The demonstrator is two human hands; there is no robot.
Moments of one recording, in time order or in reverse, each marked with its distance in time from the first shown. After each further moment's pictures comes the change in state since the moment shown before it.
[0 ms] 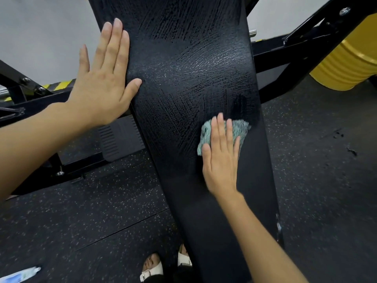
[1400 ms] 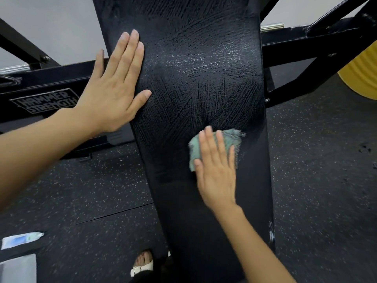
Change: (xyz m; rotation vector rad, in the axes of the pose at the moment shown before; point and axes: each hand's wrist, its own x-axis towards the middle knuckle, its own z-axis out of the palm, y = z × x) left_hand -0.031 0.046 0.018 0.080 -0.034 0.020; right_hand -0.030 0.046 0.002 -0.102 -0.110 -0.223
